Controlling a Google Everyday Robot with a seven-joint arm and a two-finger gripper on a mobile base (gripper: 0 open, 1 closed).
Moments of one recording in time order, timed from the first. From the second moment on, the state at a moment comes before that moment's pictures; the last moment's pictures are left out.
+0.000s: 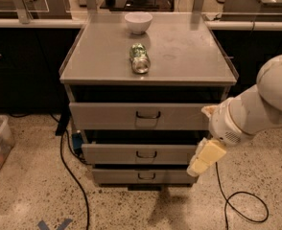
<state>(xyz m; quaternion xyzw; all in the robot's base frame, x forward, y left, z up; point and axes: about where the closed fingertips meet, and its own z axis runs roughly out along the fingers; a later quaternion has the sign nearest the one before) 0.461 -0.160 0.795 -0.55 0.80 0.08 0.23</state>
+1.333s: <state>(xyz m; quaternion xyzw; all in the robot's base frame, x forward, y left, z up) 0.512 -0.224 0.666 -0.39 0.86 0.14 0.30</state>
